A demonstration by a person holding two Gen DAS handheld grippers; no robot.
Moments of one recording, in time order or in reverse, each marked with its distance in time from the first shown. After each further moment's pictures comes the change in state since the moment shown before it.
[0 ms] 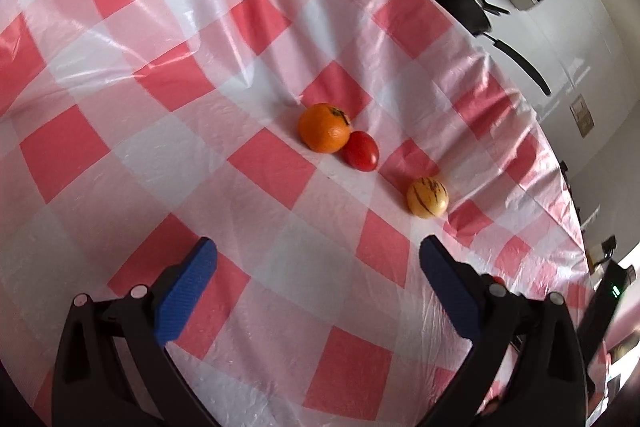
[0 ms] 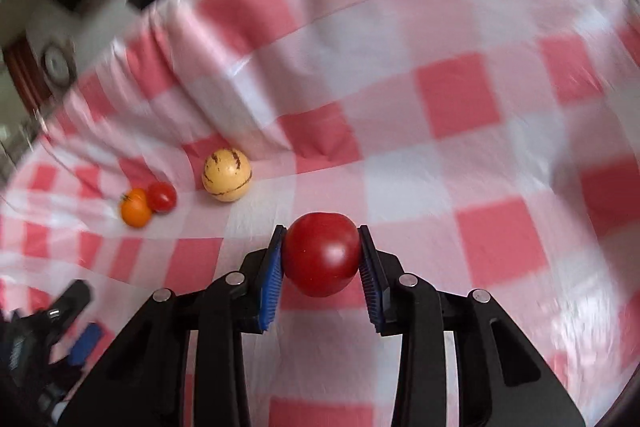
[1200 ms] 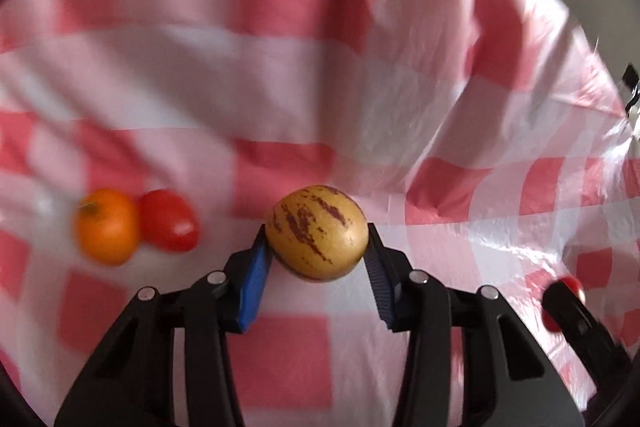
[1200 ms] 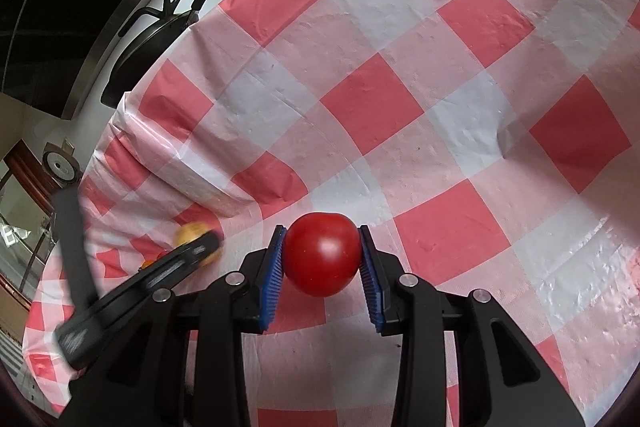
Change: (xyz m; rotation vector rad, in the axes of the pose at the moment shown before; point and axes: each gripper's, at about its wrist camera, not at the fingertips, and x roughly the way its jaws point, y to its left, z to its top) left arm 0.115 -0.127 0.020 0.548 0.138 0.016; right arm -0.020 -0.061 -0.001 0.264 -0.111 0.075
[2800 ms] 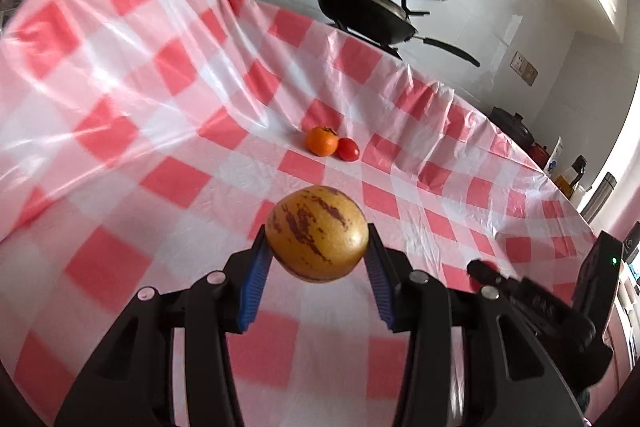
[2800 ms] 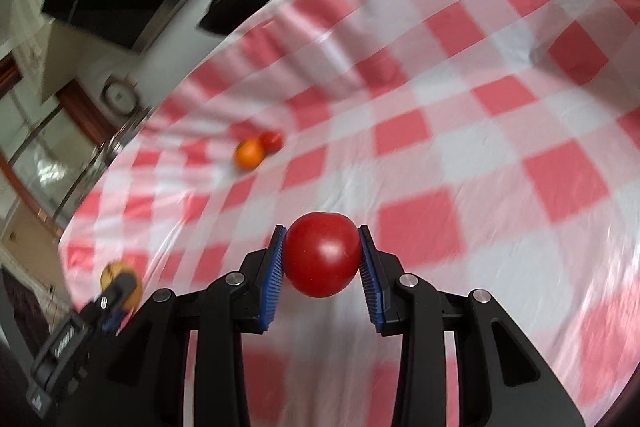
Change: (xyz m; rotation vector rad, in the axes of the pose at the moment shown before) left arm -0.231 0.113 -0.173 -0.289 -0.262 -0.032; right arm -0.097 0.064 -0.114 -0.155 0.123 0.173
